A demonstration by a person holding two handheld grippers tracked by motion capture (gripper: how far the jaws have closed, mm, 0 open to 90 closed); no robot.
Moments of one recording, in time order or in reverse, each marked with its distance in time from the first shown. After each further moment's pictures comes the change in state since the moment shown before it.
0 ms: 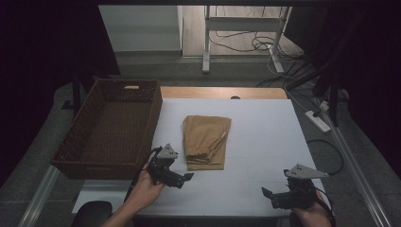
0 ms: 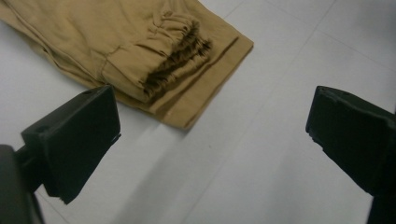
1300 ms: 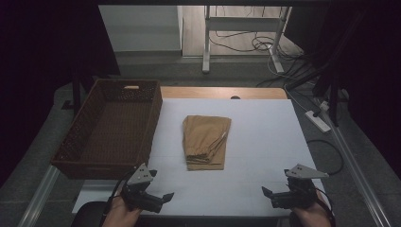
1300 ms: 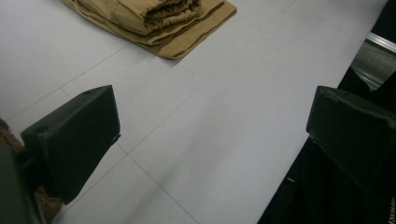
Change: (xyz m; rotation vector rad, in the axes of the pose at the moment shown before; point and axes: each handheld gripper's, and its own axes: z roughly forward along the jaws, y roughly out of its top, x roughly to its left) left arm -0.030 -0.058 -0.062 -0.035 0.041 -0.042; right arm 0.000 0.000 0.000 -0.002 -0.016 0.006
